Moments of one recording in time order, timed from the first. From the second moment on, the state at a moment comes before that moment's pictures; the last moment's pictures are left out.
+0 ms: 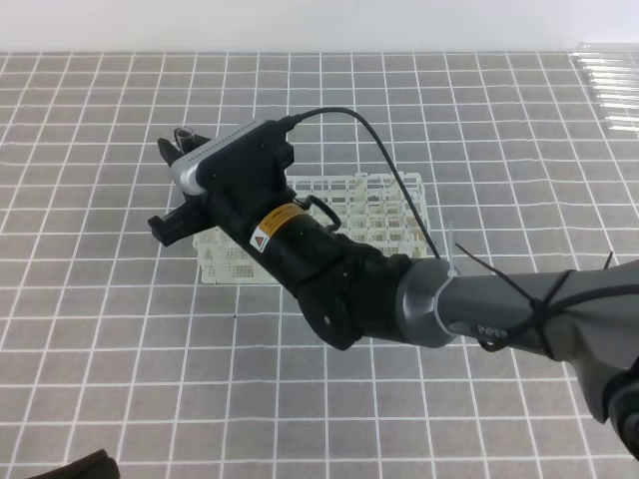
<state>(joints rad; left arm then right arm) -0.84 0.07 0.01 0.37 0.19 -0.51 0.87 2.15 -1.45 0.10 -0.73 -0.06</state>
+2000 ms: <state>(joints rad) -0.84 0.07 0.00 0.37 0.19 -0.51 0.87 1.20 -1.05 0.10 0.20 -0.03</state>
